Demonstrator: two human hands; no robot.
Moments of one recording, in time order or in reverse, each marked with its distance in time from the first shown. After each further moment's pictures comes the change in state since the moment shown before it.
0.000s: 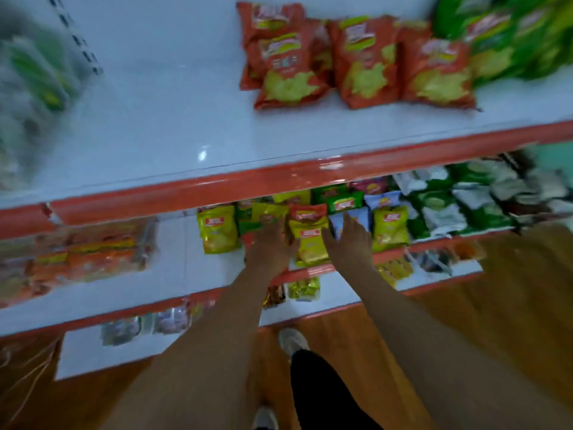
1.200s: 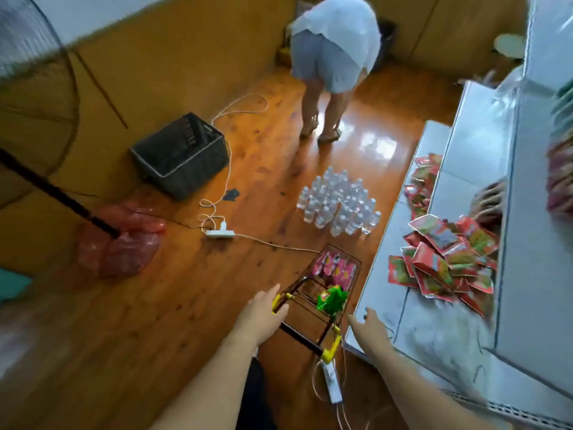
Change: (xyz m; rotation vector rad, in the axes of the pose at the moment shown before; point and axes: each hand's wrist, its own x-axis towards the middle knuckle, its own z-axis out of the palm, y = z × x) left_hand -0.719 0.716 0.753 1.062 -1.457 1.716; right_hand -0.777 0.764 -0.192 1.196 1.207 2.203
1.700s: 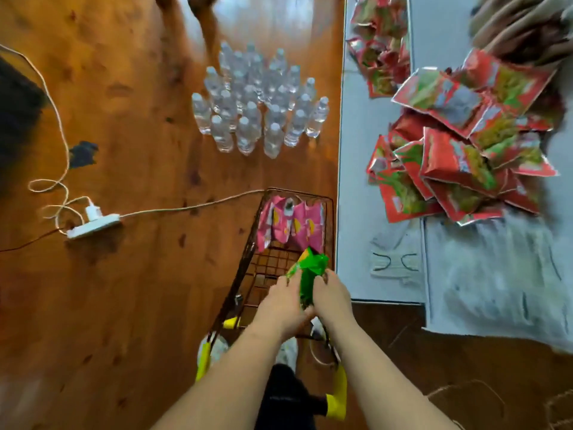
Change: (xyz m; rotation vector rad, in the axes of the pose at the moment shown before) left_hand 0.337 0.001 0.235 0.324 -0.499 0.203; right_hand 0.298 0.054 0.134 0.339 0.087 0.383
